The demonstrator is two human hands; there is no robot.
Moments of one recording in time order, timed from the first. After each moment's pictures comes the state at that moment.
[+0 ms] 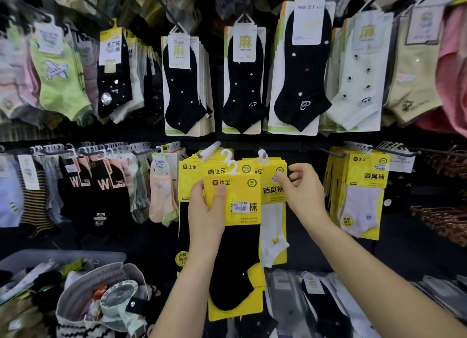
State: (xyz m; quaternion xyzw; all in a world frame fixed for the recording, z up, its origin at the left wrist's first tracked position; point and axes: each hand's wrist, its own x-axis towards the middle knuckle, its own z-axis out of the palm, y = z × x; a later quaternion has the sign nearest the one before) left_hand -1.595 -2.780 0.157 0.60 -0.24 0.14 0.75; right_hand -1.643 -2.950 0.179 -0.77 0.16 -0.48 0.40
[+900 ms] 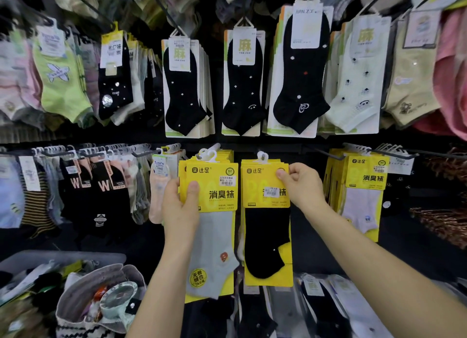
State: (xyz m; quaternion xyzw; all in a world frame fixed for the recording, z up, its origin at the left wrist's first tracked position) left_hand -1.571 -2.751 0.164 0.61 -0.22 0.22 0.73; right_hand -1.632 -2.964 0.193 -0.79 0.17 -0.42 0.41
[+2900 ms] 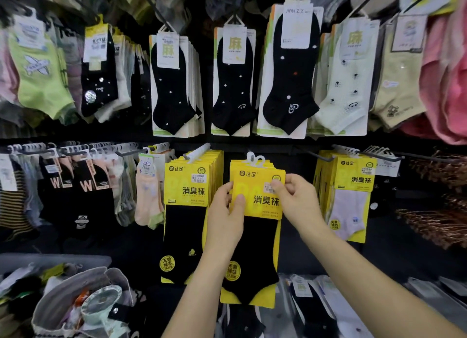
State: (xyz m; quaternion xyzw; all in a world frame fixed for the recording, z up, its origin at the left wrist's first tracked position) left_hand -1.606 -2.822 0.151 0.66 -0.29 0.08 0.69; right_hand -1.659 -2.952 0.176 -0.76 0.09 -0.44 0.47
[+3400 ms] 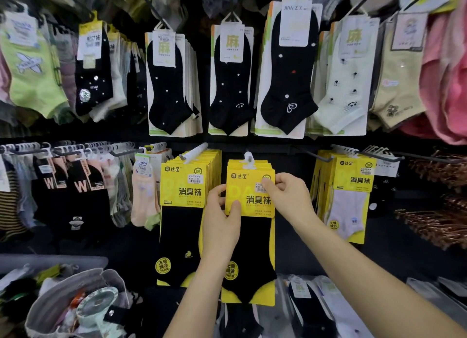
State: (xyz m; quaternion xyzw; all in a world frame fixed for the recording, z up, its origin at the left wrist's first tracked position) left_hand -1.596 -2.828 0.140 0.68 -0.25 0.12 0.68; right_hand -1.642 -2.959 0.183 -0.80 0.15 -0.39 0.42
